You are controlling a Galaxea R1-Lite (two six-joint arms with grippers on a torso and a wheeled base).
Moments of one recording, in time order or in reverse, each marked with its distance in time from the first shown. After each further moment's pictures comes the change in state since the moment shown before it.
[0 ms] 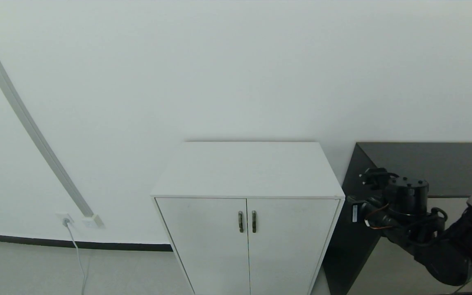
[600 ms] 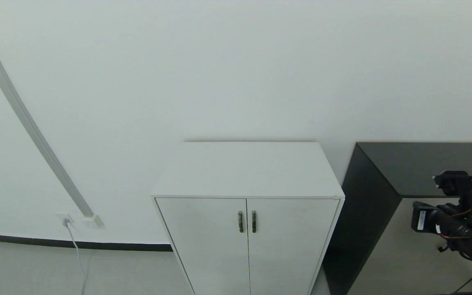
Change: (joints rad) left arm 0.000 0.000 0.000 0.000 0.000 -0.001; right arm -0.263 -0.267 0.253 0.005 0.002 -0.060
